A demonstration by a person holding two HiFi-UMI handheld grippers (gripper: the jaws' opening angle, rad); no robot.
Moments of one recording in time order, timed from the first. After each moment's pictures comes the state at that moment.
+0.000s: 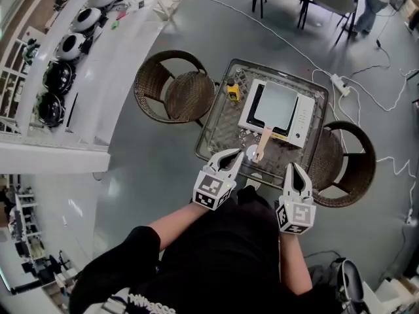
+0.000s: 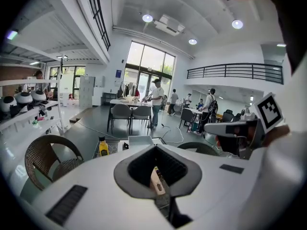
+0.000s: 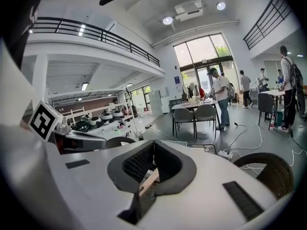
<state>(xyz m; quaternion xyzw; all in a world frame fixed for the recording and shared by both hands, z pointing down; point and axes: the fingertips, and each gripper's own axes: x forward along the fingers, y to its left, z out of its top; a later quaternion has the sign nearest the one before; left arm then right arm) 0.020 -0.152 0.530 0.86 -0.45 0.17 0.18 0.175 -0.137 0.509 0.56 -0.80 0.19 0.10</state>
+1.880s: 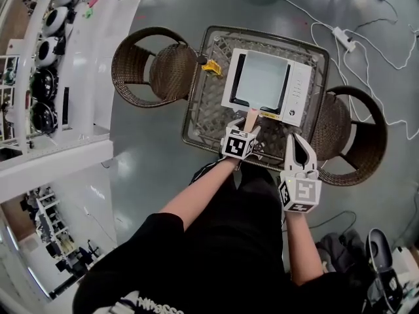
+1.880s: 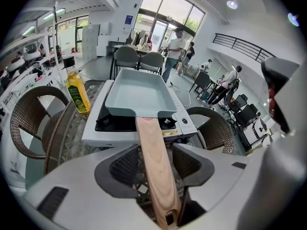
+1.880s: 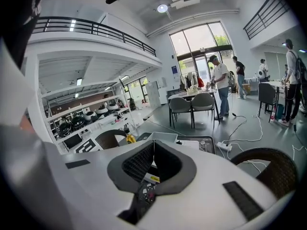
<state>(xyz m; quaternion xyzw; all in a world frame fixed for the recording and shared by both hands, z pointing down) 0.110 -0.228 0.784 0.75 -0.40 0.36 0.39 0.227 -0.223 0.585 0.55 -0.79 0.24 0.13</state>
